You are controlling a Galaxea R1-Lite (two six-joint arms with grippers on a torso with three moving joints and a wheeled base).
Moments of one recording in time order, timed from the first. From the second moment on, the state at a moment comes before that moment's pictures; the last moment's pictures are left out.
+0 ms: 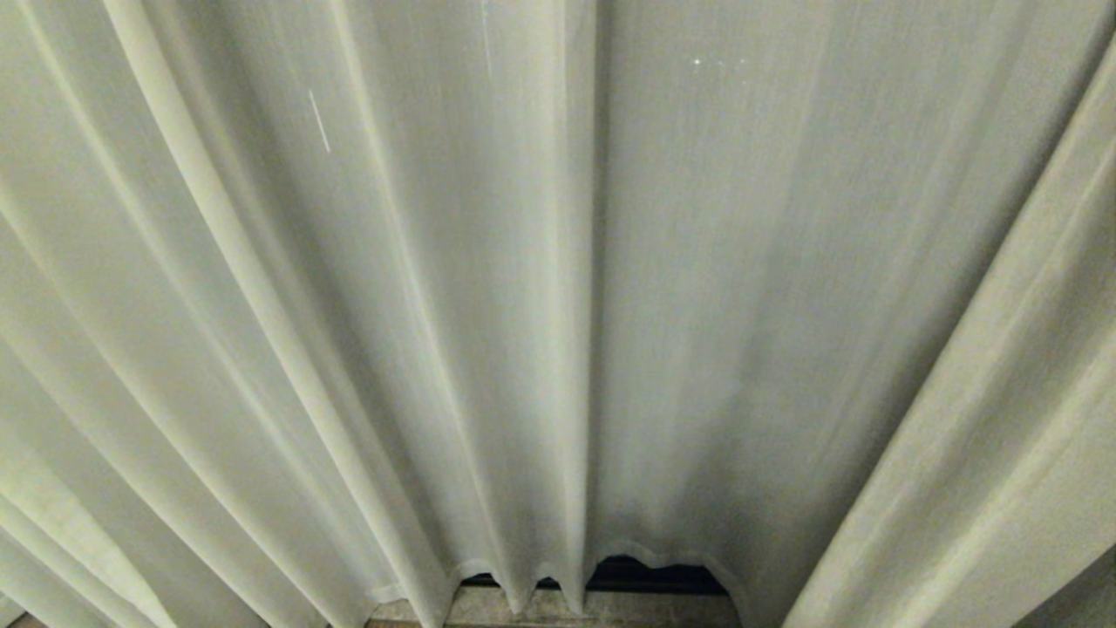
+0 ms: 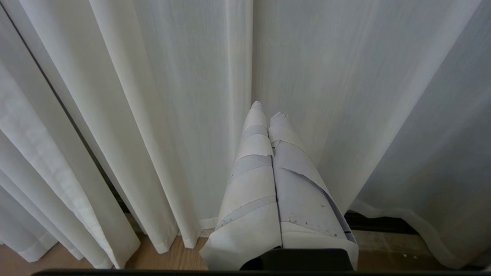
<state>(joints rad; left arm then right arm) 0.00 0.00 0.00 0.00 0.03 -0.03 -0.17 1.26 -1.25 -0.25 0.21 0.24</state>
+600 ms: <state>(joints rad) 0.00 0.00 0.00 0.00 0.03 -0.03 0.09 1.28 -1.26 -0.24 0.15 0.05</state>
